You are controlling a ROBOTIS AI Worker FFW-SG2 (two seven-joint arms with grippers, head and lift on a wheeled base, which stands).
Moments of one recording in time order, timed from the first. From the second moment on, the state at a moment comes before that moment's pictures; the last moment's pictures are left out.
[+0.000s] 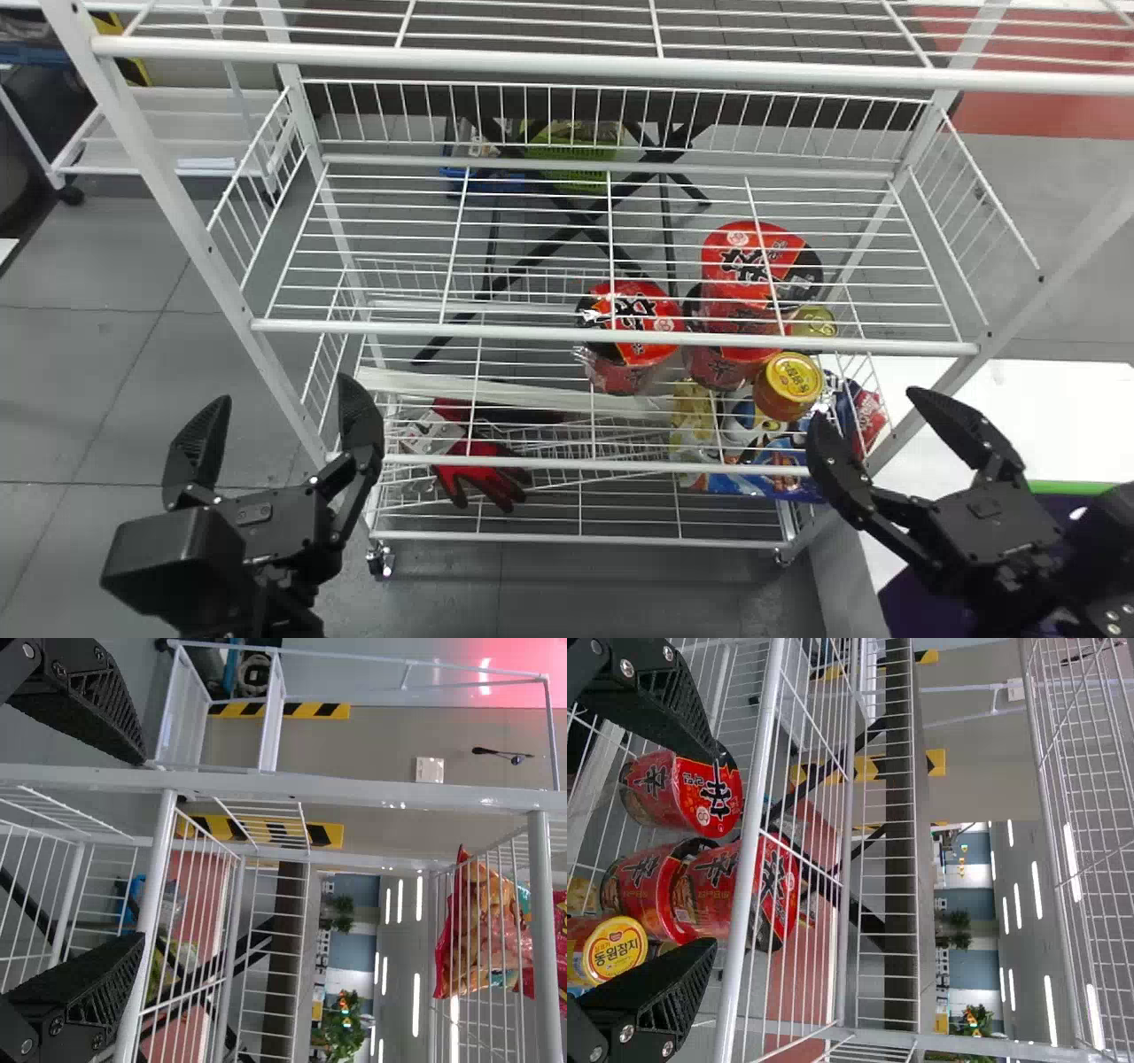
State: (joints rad) left arm 0.63 0.22 -0.23 -1.99 0.11 -0.22 0.49; right arm 0.65 -0.09 -0.19 -2.03 -0.17 -0.03 0.42
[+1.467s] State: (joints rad) left arm 0.63 0.22 -0.23 -1.98 0.11 -0.23 0.49; right arm 0.65 -0.09 -0.20 -2.02 -0.18 -0.04 0.42
